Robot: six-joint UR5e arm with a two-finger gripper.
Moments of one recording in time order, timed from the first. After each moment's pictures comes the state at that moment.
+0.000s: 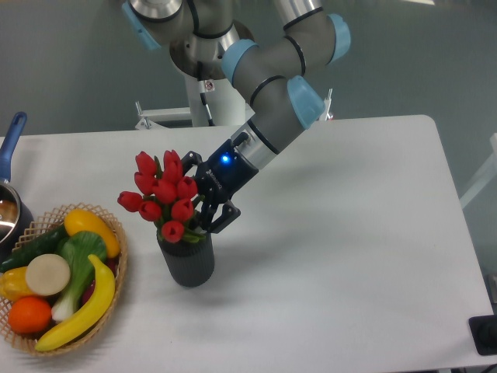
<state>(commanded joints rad) 2.56 -1.77 -1.98 -0.92 0.52 1.53</state>
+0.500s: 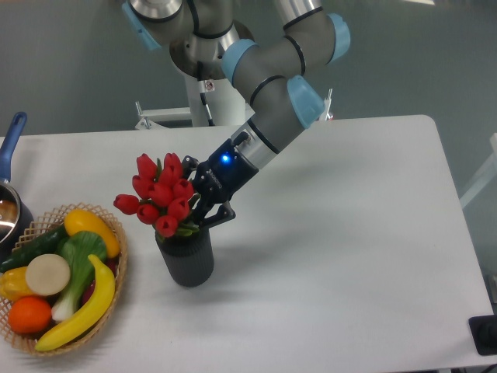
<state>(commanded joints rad) 2.56 -1.77 -1.99 -0.92 0.52 1.53</state>
